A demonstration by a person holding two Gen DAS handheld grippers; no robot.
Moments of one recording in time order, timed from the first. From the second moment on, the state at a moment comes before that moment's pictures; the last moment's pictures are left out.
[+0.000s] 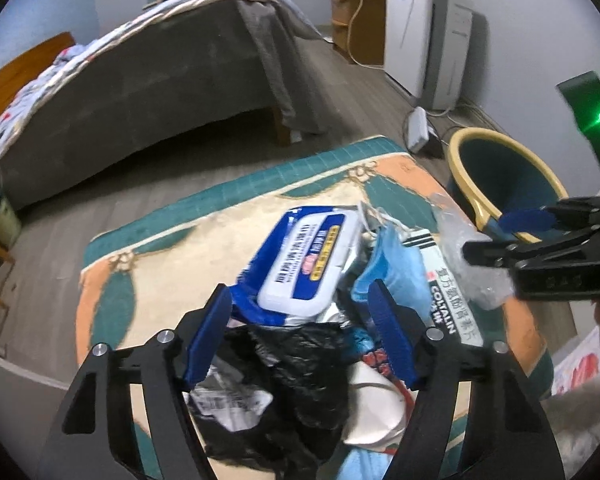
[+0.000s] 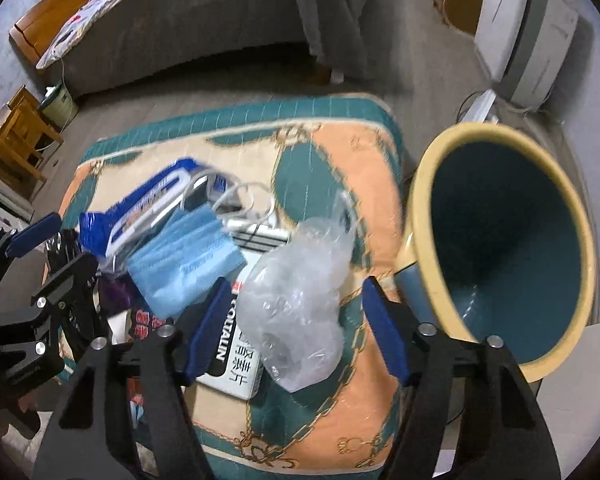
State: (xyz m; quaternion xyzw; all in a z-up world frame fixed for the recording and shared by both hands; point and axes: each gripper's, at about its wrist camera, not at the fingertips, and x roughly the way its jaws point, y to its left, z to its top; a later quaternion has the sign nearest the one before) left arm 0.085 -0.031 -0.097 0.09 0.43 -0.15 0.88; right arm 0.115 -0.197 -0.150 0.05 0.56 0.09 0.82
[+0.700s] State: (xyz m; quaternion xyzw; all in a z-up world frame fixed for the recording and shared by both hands) left arm 0.070 -0.087 -0.124 0.18 0.45 -0.22 0.85; right arm 0.117 -0.219 -0.123 0.08 0.54 0.09 0.83
